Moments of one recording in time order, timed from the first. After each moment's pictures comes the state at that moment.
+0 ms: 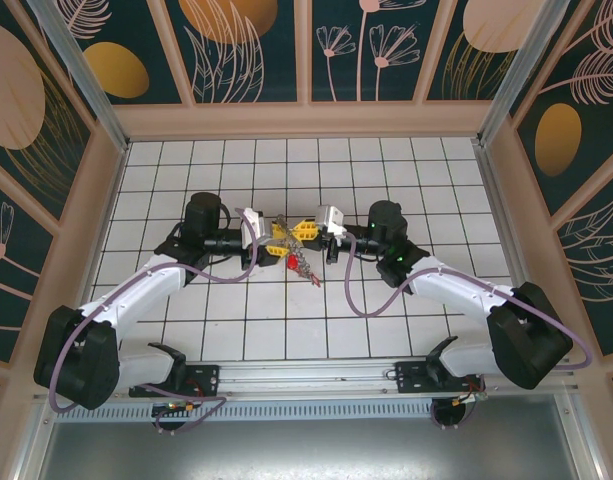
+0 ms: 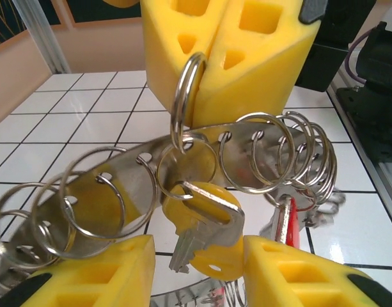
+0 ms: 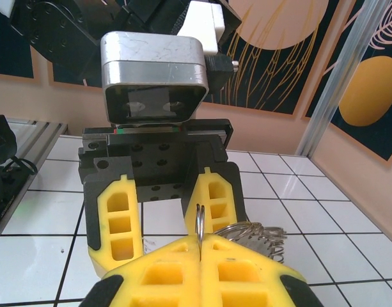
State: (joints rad) left arm -0.41 1.26 0.74 0.02 0.96 0.51; right arm 0.68 1.31 0.70 0.56 -0.73 -0.27
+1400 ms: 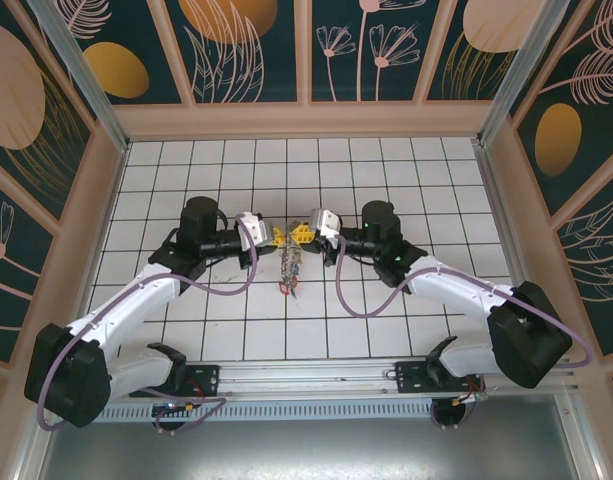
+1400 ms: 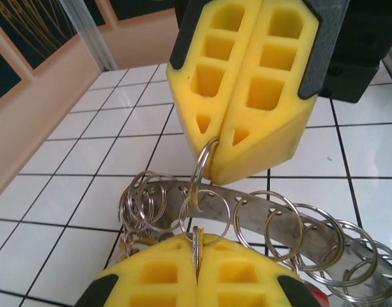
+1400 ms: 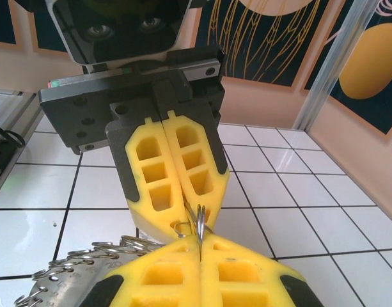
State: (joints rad) left arm -0.45 1.16 0.72 0.00 0.76 0.59; right arm 0.71 1.32 0.72 0.43 -0.67 -0.36
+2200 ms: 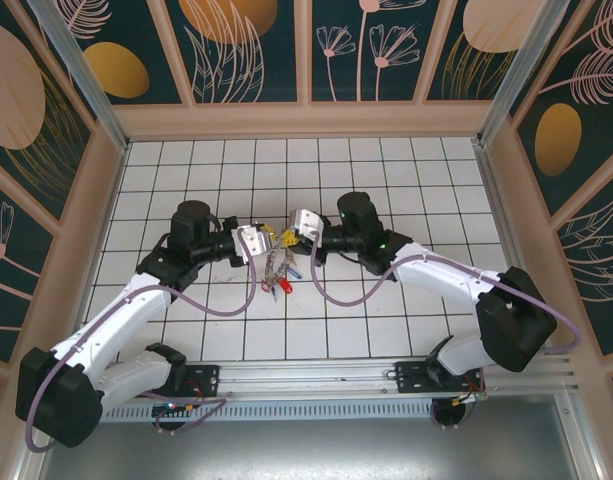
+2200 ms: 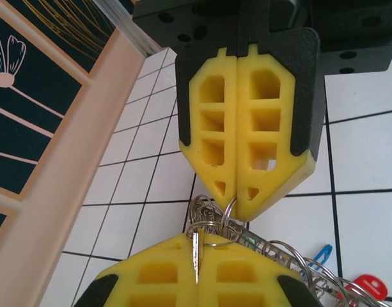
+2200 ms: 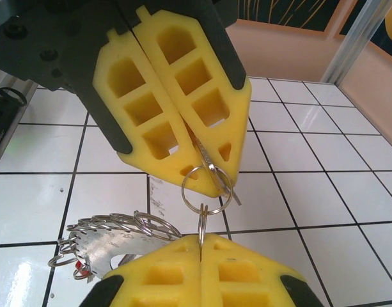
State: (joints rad) left arm -0.45 1.05 0.73 -0.11 0.57 0.88; right arm 0.76 1.43 0.89 0.16 -0.60 -0.45
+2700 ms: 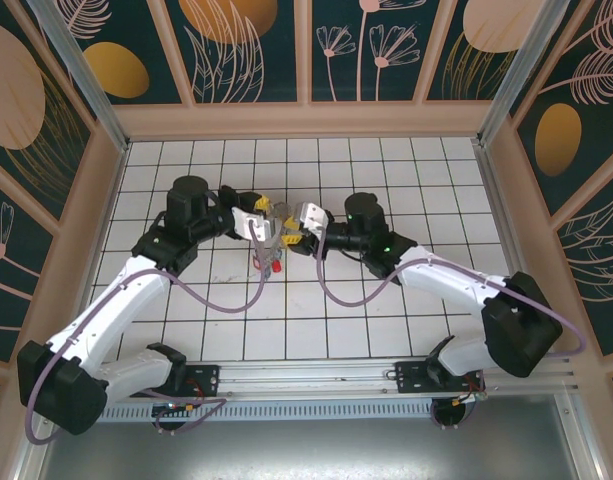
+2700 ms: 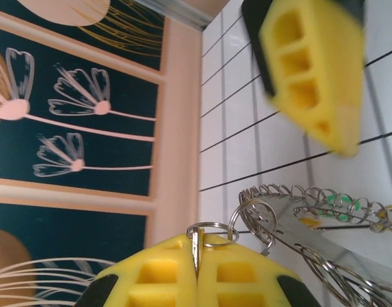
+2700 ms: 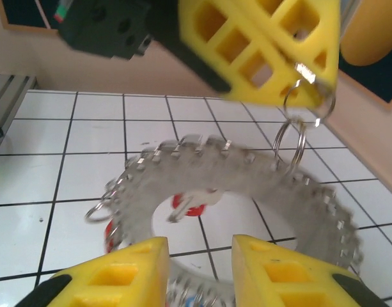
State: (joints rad) left arm -0.45 1.13 0.97 -0.19 0.38 1.30; right arm 0.74 1.37 0.83 0.28 -0.55 -0.36
